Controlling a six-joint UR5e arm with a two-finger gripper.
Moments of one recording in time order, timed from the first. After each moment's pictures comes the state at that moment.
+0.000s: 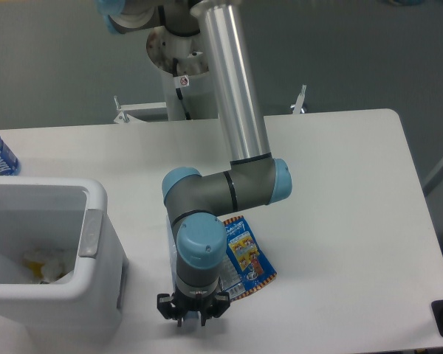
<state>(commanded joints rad) 2.26 -2.31 -1.40 -0.80 1.43 0.19</state>
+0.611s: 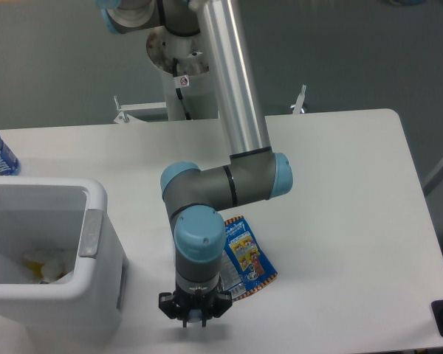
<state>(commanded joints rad) 2.30 -2.17 -1.36 -0.72 1.42 0.21</state>
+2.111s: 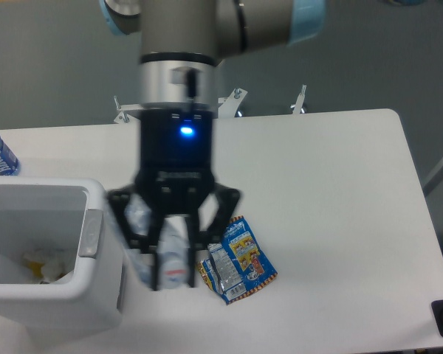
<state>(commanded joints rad) 2.23 -1.92 -1.16 -0.61 1.31 -0.20</state>
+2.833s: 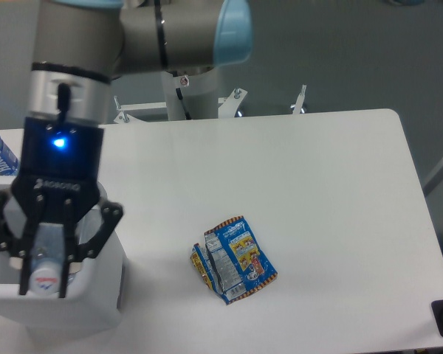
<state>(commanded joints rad) 2.07 -1.99 -1.17 -0.59 1.31 -0.12</state>
